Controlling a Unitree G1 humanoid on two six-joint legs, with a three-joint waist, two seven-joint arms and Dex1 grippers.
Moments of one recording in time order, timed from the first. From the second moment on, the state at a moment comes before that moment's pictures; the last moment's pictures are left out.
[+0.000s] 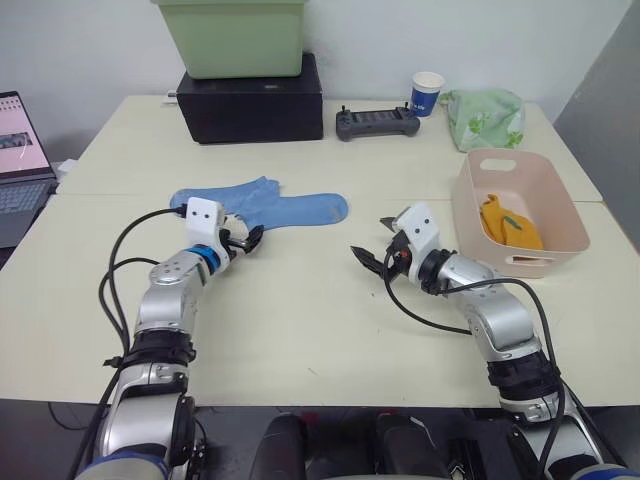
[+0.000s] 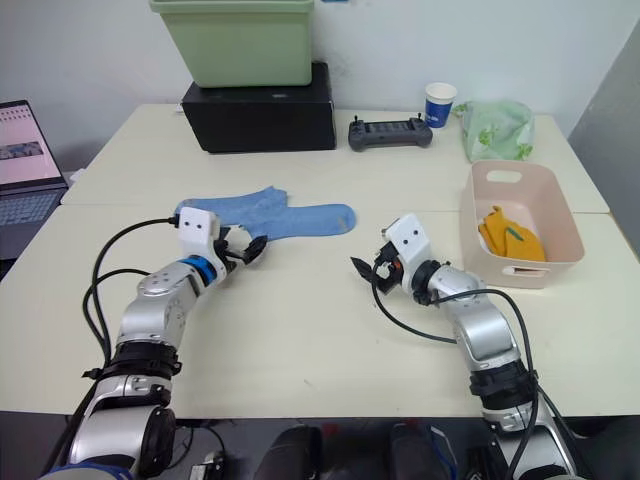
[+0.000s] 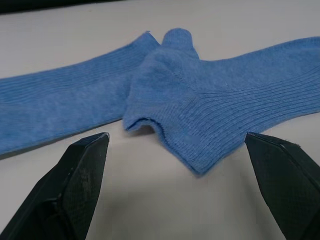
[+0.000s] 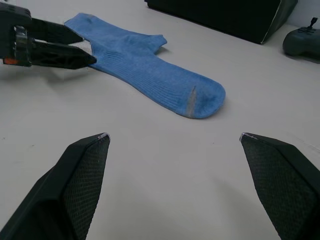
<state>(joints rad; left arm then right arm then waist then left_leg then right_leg) -0.61 0.41 0.14 0.59 -0.18 0.20 -0.47 -0.47 -0.29 0.17 -0.11 0.13 0.48 0.54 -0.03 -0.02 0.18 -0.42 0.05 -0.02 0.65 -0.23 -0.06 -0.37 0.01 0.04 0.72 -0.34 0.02</state>
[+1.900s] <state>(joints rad) -0.02 0.93 0.34 -0.42 -0.77 0.84 -0.90 -0.41 -0.43 0.32 -0.16 0.27 0.43 0.98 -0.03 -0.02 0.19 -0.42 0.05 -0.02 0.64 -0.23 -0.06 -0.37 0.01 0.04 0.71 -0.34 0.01</state>
